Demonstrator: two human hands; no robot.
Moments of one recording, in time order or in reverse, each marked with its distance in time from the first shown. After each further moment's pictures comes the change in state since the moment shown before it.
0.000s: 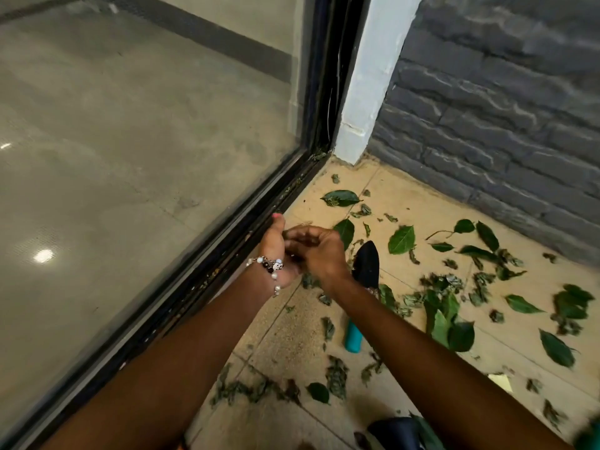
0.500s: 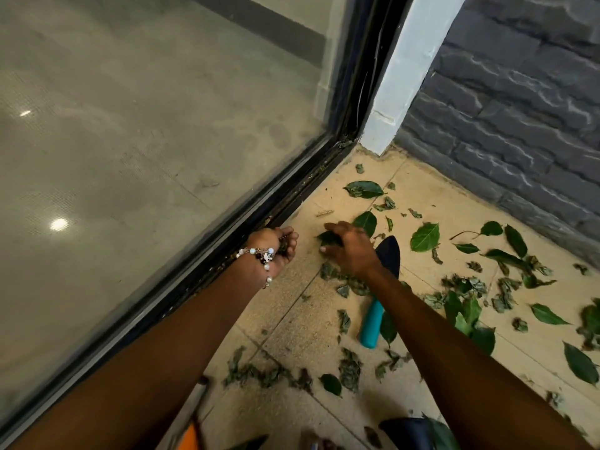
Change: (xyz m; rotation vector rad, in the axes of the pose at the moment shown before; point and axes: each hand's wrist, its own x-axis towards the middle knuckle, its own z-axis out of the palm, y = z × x) left_hand 0.015 0.017 -0.051 0.073 0.206 0.069; right_hand 0.039 0.052 -0.038 -1.006 -0.251 -0.105
